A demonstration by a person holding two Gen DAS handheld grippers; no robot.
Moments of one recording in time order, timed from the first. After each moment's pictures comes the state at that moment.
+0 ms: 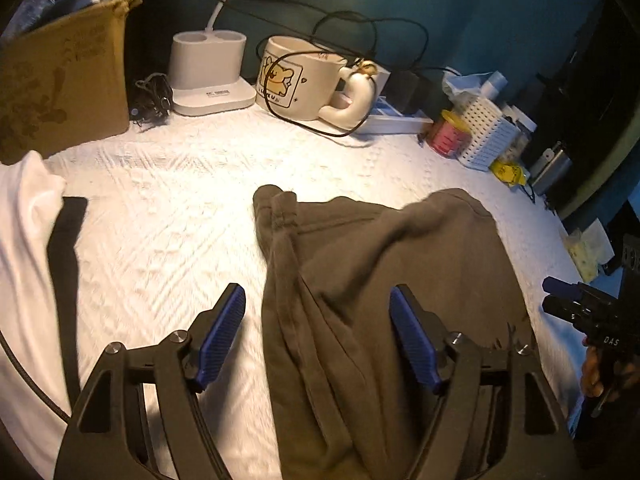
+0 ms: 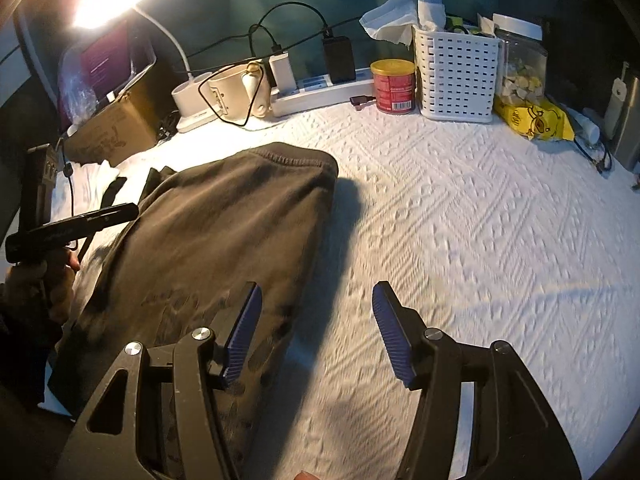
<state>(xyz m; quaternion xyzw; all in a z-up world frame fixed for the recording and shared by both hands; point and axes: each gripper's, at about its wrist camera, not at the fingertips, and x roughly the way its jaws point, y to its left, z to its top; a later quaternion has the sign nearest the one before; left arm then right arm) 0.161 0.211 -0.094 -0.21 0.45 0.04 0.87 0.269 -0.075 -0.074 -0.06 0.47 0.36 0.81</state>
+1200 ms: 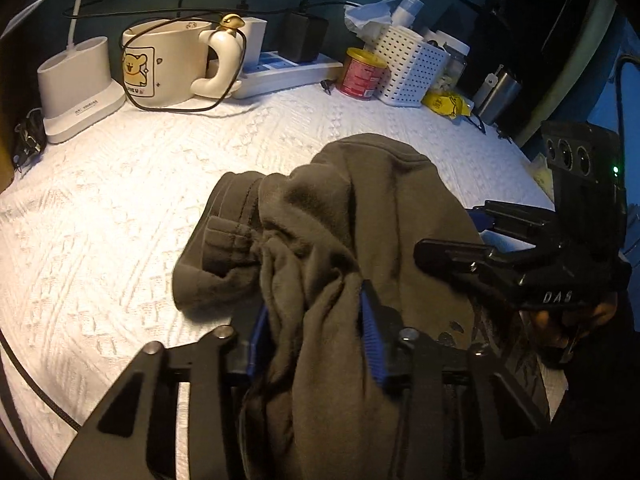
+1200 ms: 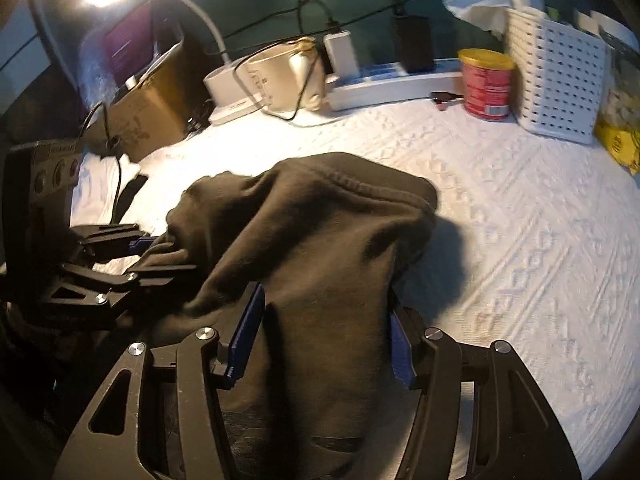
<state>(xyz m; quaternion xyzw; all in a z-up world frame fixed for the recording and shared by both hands) 0.198 0.148 -0.105 -0.14 0.48 -0.09 0.86 0.294 0.002 -0.104 -0.05 0.46 0.45 0.77</state>
